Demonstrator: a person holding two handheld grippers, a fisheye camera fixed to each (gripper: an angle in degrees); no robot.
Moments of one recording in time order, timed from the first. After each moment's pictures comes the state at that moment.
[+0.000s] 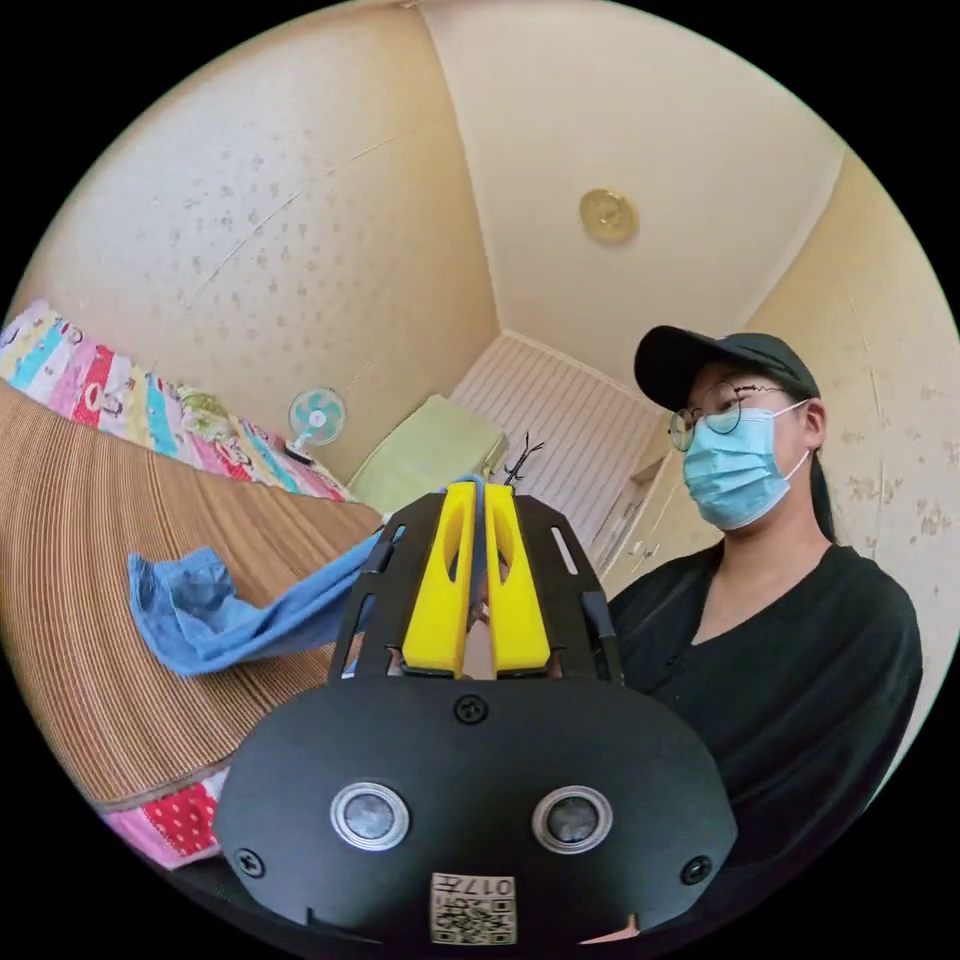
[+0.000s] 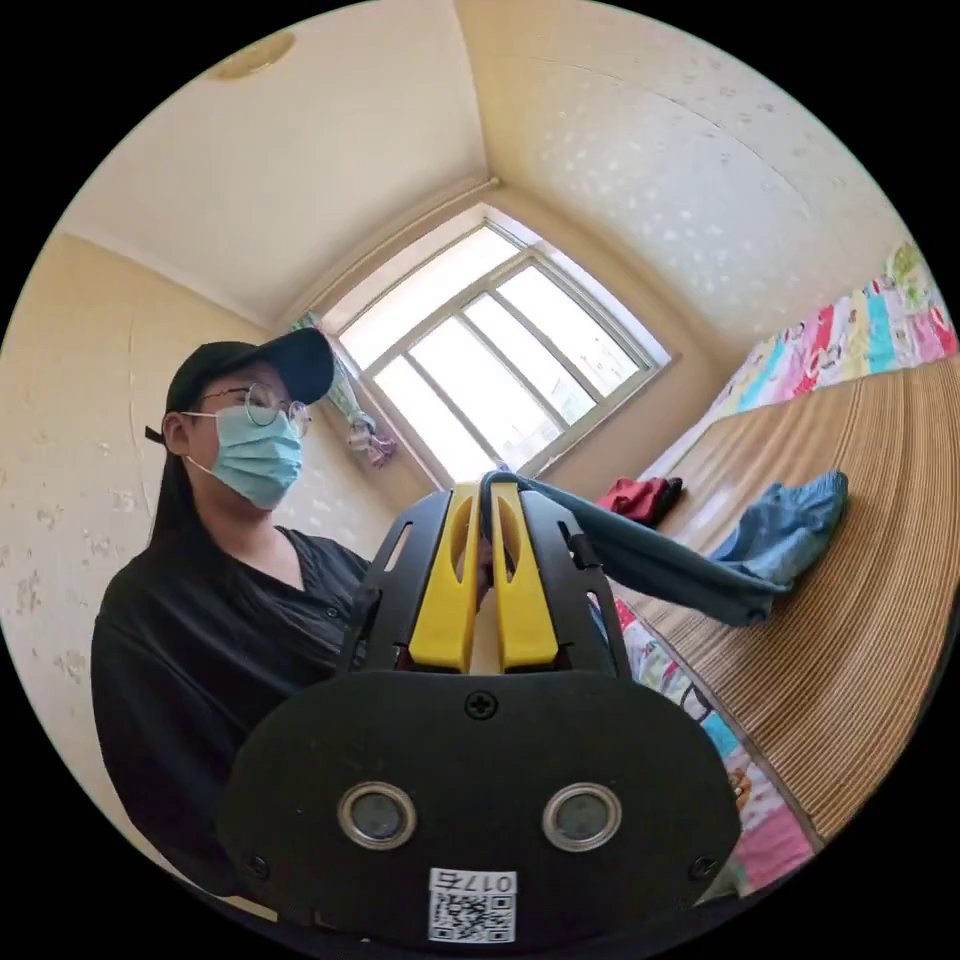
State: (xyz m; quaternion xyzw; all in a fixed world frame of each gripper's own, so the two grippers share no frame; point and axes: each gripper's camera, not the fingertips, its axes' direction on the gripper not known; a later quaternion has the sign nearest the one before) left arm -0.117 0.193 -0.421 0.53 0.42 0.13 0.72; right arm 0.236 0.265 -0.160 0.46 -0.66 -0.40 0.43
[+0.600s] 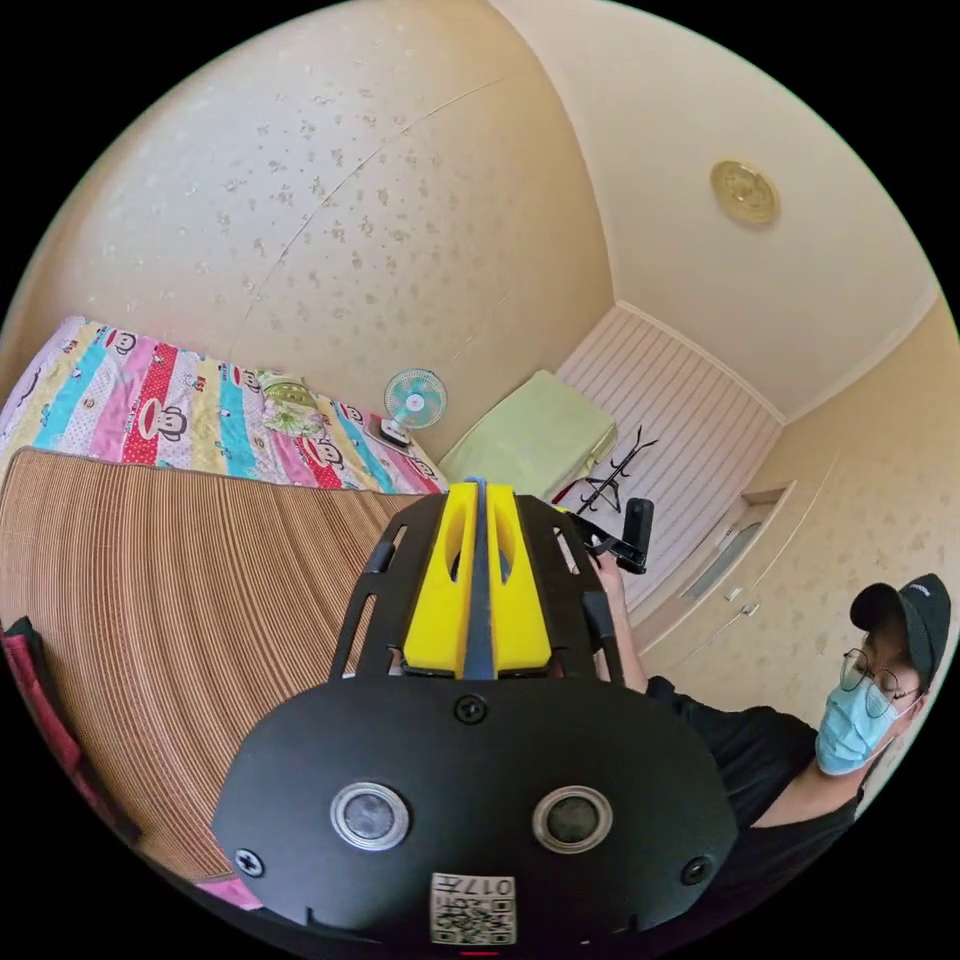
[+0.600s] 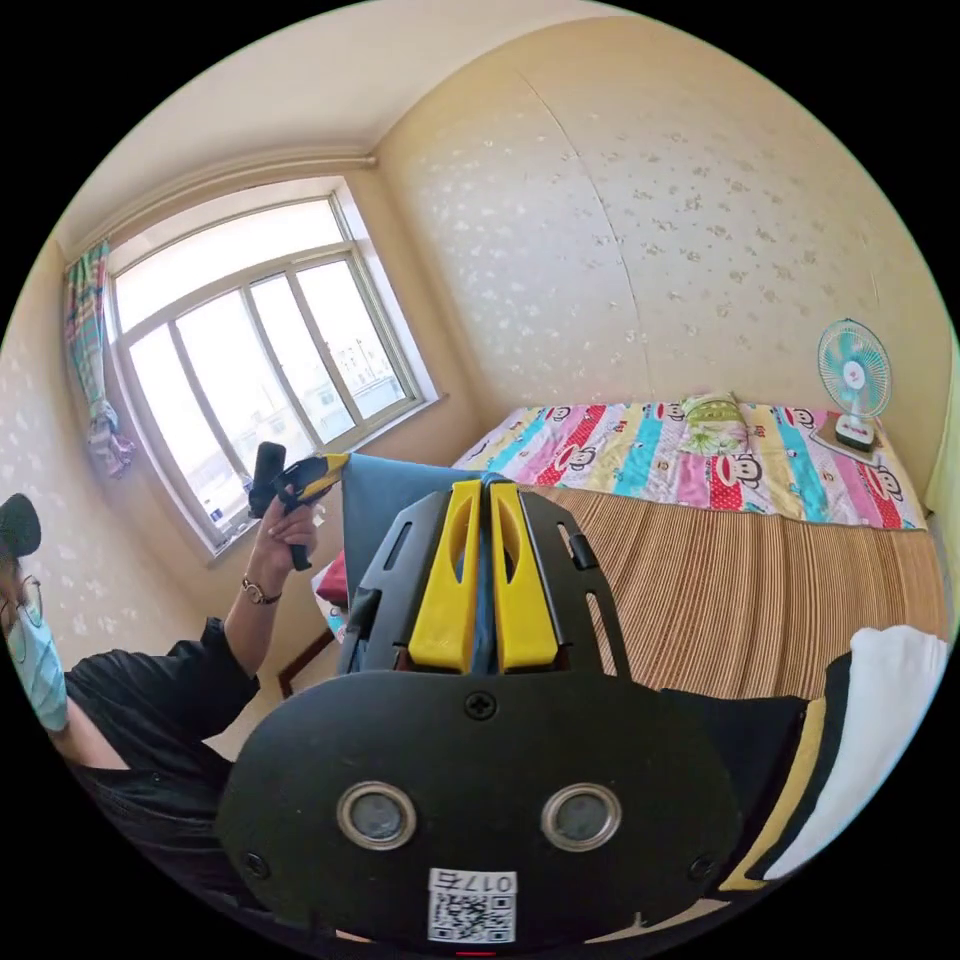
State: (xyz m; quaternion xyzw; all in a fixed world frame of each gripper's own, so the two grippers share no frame) left arm -0.183 -0.068 -0.433 0.42 0.31 -0.03 0.85; right arm 0.240 0.099 -0.345 0.53 -0.42 -0.17 0.71
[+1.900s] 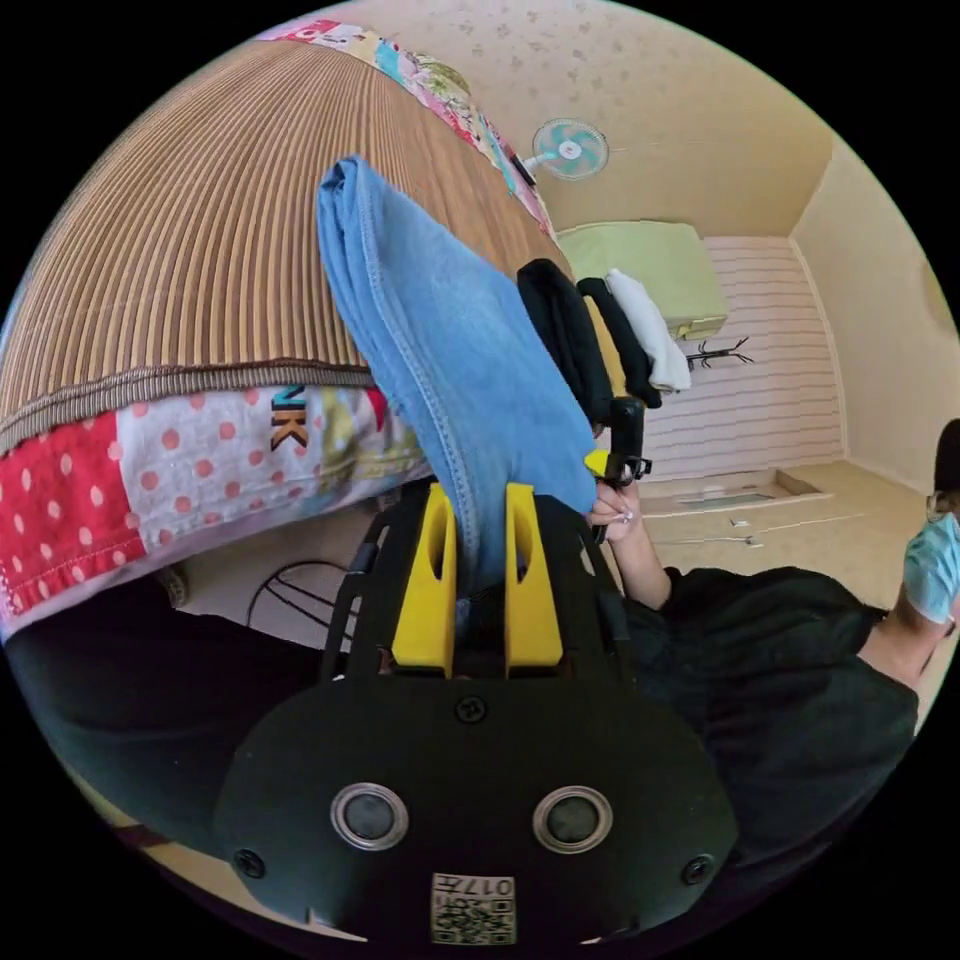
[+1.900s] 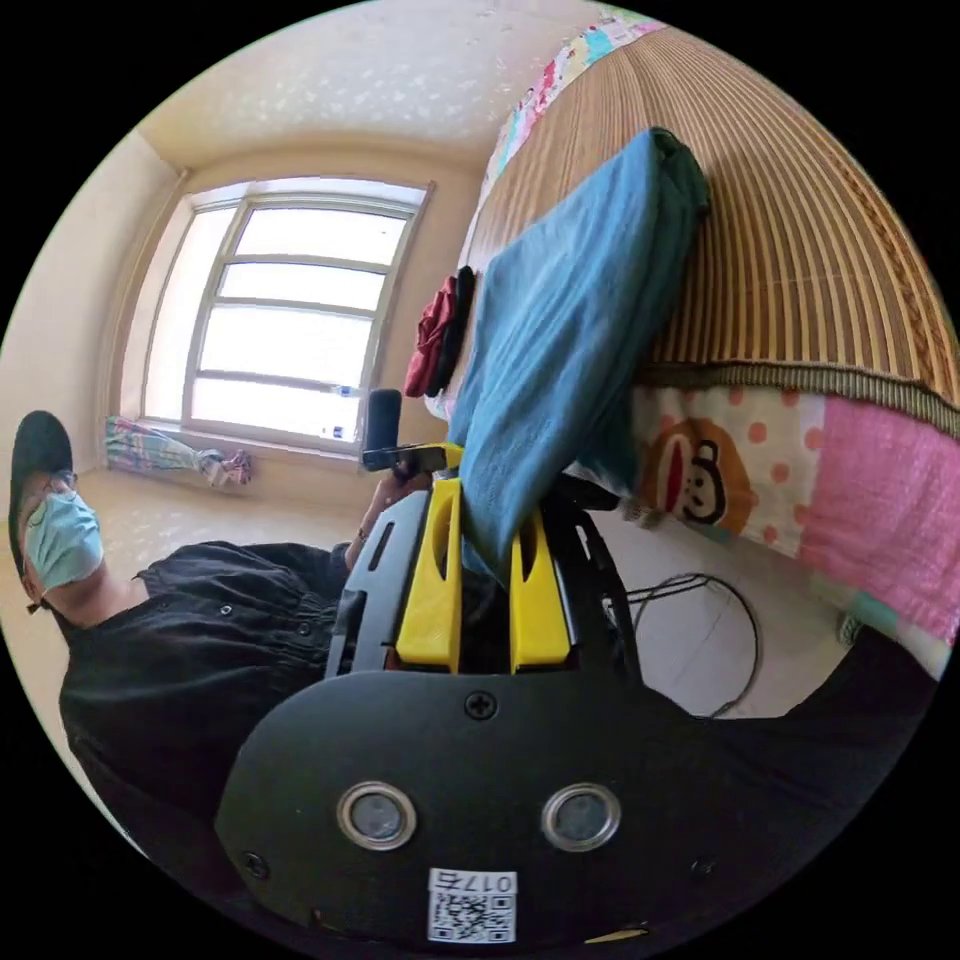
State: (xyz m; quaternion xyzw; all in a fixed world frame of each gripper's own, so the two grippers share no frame) left arm -0.157 0.058 -0.036 0.11 0.46 -0.08 0.88; right arm 0.107 0.060 0.022 0.16 -0.70 -0.24 0.66
